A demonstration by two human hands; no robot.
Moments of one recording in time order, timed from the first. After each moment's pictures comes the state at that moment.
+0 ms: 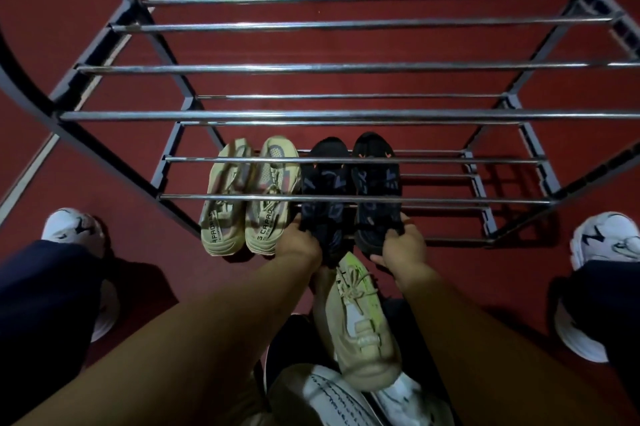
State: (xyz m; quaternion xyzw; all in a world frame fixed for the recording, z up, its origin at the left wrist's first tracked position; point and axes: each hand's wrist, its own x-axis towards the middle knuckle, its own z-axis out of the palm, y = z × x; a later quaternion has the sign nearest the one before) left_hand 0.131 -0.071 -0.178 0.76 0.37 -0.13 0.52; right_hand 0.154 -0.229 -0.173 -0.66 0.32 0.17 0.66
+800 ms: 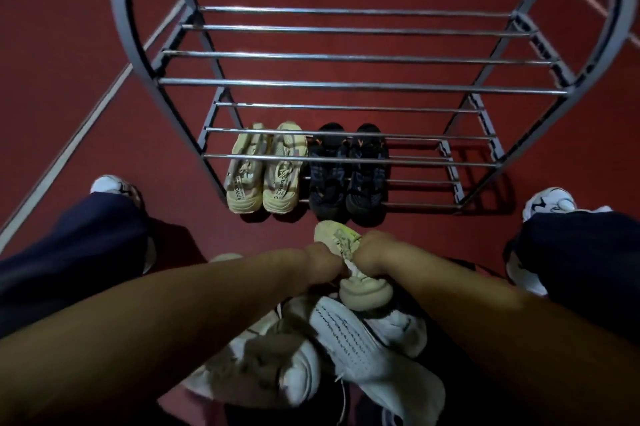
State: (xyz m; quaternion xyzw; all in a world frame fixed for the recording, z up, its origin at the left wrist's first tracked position) left_hand -0.002 -0.106 -0.082 0.74 0.25 -0.39 0.48; right_hand 0.041 -0.217 -0.063 -0.91 -0.04 0.41 0.05
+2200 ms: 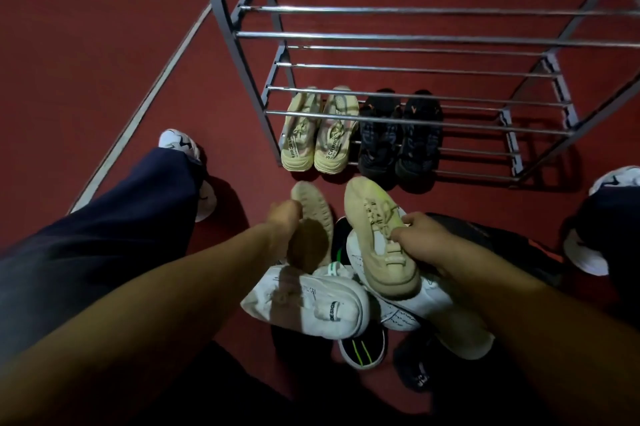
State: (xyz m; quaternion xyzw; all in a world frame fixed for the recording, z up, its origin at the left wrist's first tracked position) left_hand -0.066 -0.001 -0.093 0.62 0.51 -0.15 0.58; right_hand -0.024 -0.221 -0.061 -0.85 0.06 0.38 0.35
